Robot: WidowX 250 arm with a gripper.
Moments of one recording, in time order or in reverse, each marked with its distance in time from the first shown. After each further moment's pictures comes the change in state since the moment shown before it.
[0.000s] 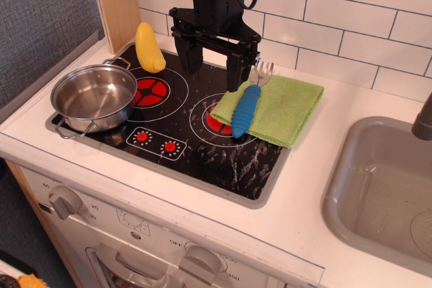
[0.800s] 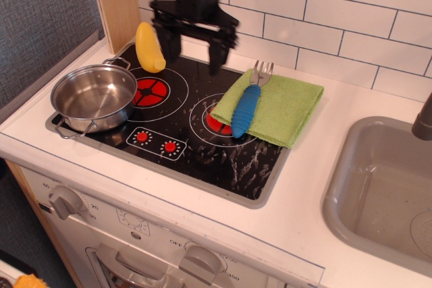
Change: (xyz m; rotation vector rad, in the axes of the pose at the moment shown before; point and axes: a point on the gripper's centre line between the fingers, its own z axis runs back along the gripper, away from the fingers) arm 0.013 0.047 -0.005 0.038 0.005 0.155
